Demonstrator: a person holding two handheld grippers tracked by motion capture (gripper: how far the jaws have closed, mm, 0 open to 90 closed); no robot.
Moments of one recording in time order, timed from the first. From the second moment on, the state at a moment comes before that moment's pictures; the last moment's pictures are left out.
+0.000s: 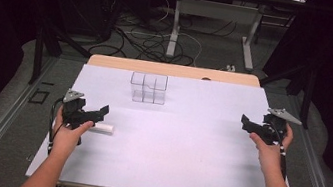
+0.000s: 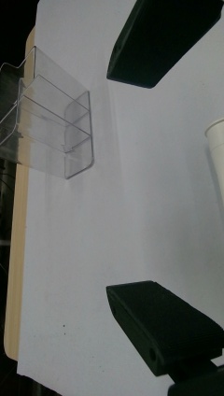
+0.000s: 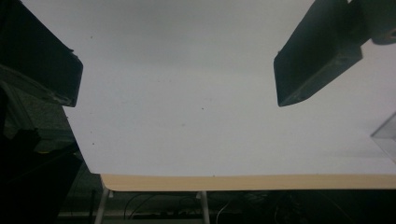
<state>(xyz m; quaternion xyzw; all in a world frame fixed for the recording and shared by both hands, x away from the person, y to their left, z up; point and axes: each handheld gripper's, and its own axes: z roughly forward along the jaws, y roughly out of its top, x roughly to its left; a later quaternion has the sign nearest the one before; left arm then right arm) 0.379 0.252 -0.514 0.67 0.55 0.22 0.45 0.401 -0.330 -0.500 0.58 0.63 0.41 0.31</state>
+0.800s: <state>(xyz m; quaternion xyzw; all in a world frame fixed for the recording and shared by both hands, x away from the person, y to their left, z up) 0.416 0.223 -0.480 0.64 0.54 0.25 0.48 0.402 -0.320 -0.510 0.57 0.65 0.39 0.32</state>
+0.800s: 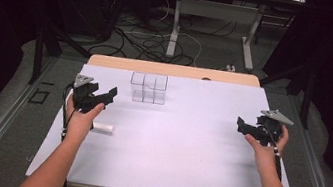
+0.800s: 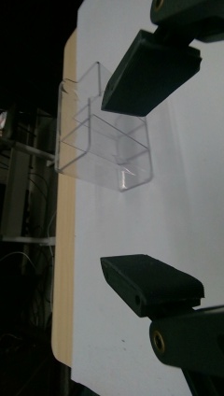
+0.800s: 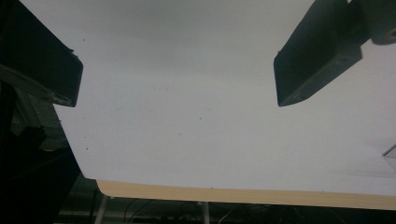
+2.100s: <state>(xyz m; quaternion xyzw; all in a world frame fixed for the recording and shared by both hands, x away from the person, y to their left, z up) 0.496 0.170 -0.446 0.67 0.56 0.20 0.45 0.401 -0.322 -0.512 0.58 0.64 0.41 0.31</state>
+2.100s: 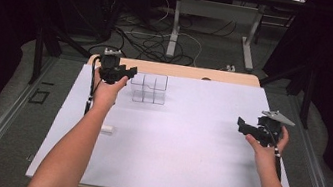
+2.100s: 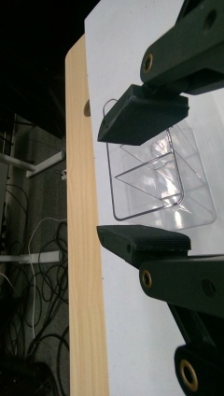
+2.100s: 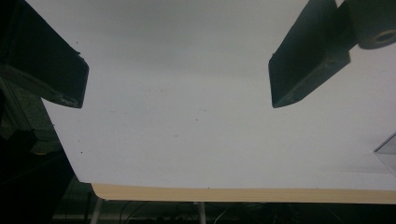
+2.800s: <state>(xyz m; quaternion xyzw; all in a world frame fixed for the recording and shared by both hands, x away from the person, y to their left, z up) 0.512 0.168 -0.470 0.69 0.57 0.18 0.40 0.403 -0.323 -0.515 0.58 0.64 0.40 0.30</state>
